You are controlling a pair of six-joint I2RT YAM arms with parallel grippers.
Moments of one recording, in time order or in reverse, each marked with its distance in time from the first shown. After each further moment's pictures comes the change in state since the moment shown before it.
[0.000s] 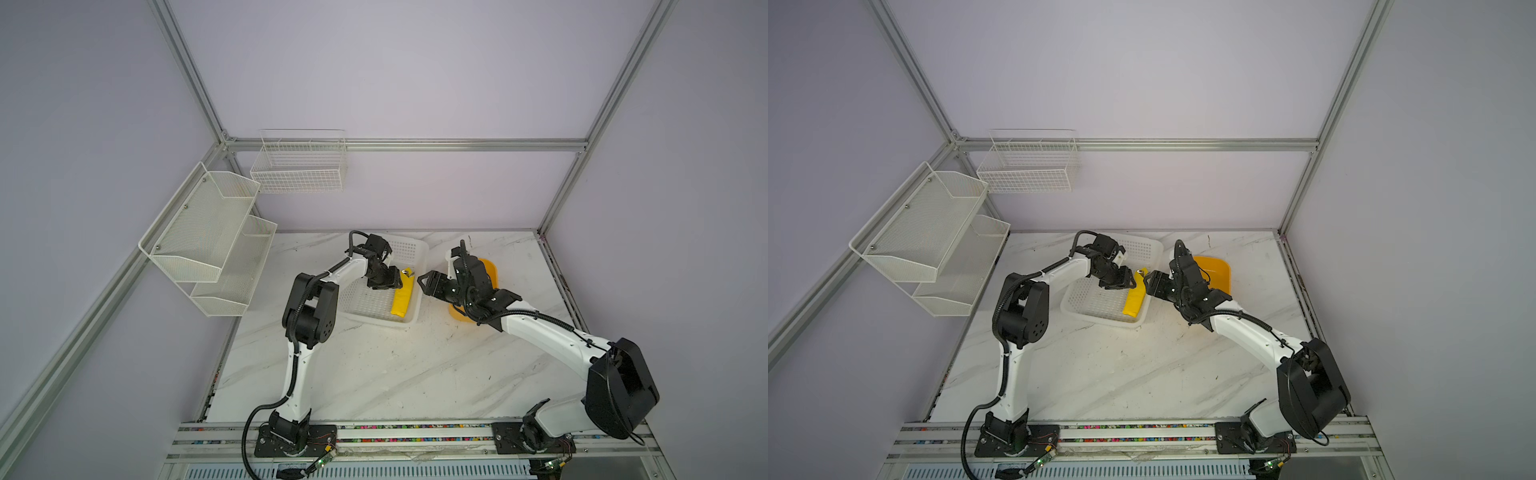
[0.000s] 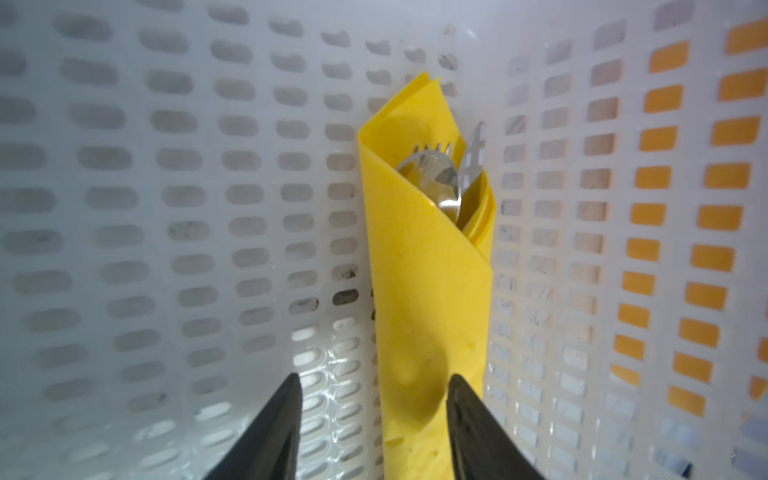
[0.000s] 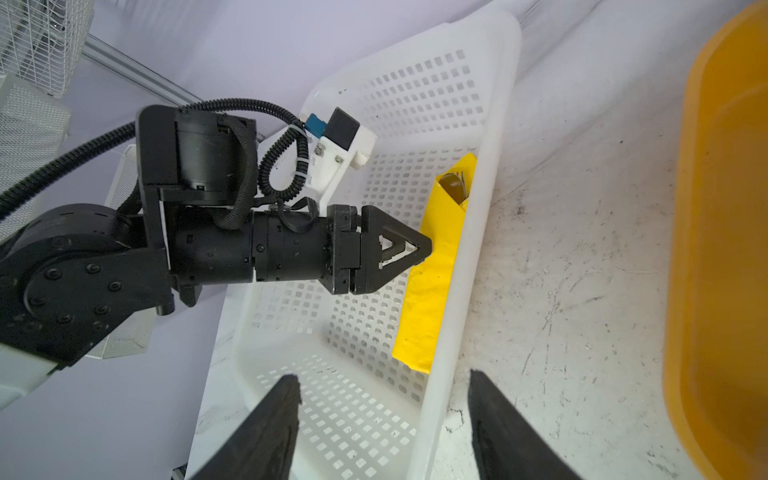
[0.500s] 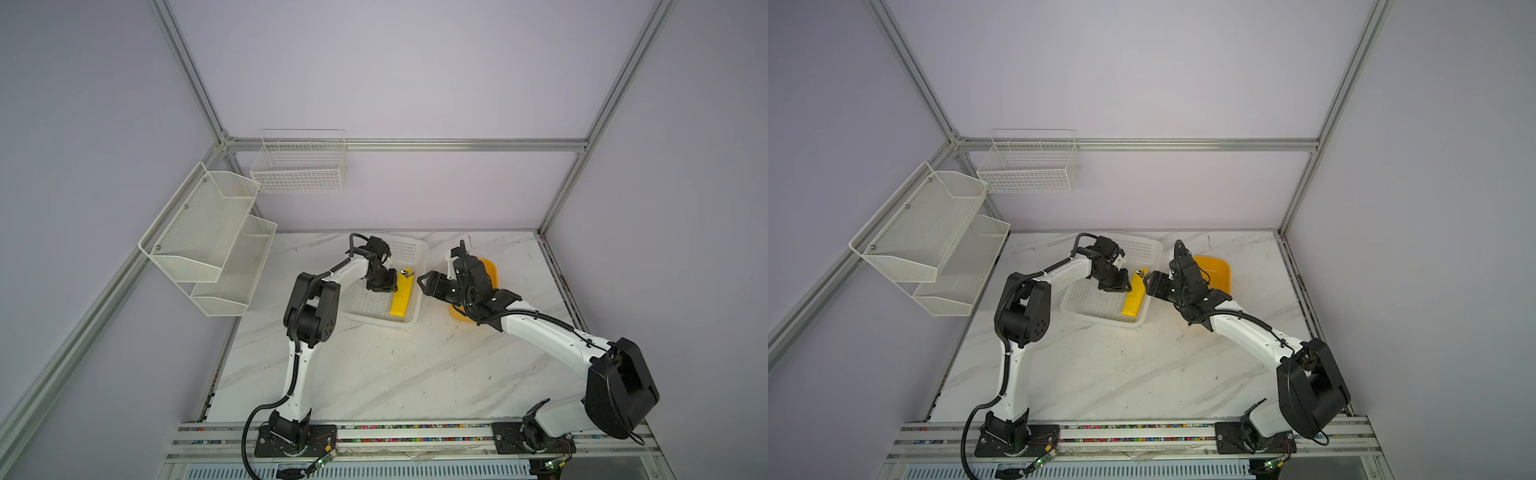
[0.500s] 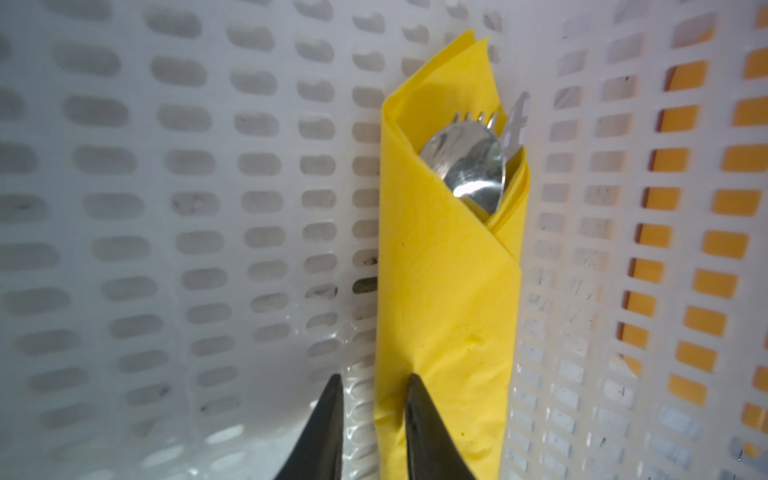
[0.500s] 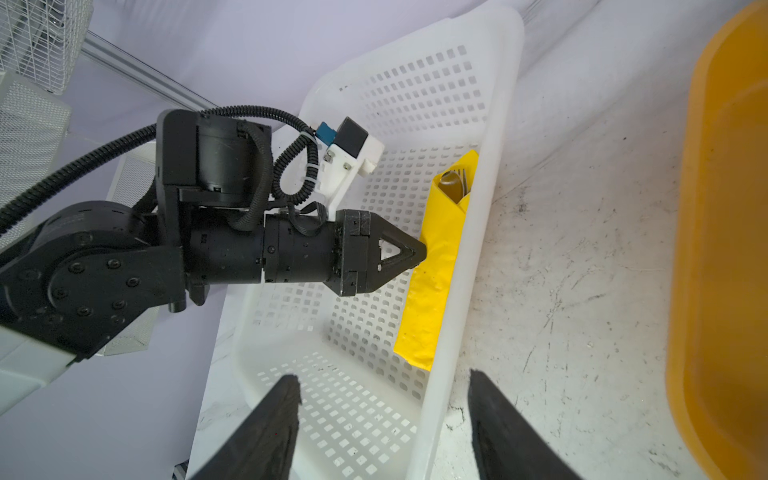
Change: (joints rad) left arm 0.000 0.018 0.000 -0.027 0.001 -0.010; right arm -0.002 0.001 0.000 -0.004 -0.011 0.002
